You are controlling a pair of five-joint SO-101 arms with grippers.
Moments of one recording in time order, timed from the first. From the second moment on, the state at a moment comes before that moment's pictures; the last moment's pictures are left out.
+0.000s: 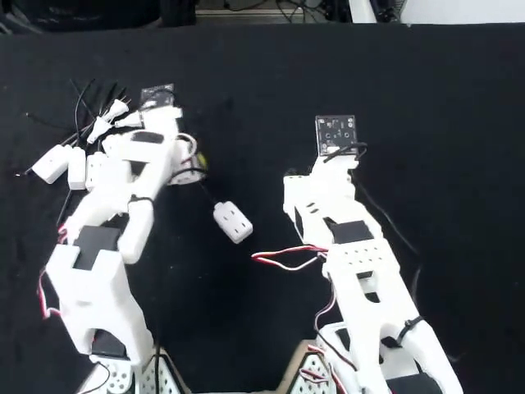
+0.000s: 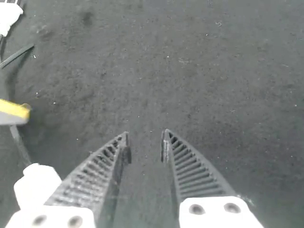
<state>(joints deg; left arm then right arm) 0.0 18.6 11.6 49.8 13.1 -9.4 -35.7 65.8 21.4 -4.7</state>
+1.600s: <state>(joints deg) -11.3 9.8 17.6 46.1 -21.9 -20.9 -35.7 65.8 26.6 -4.7</state>
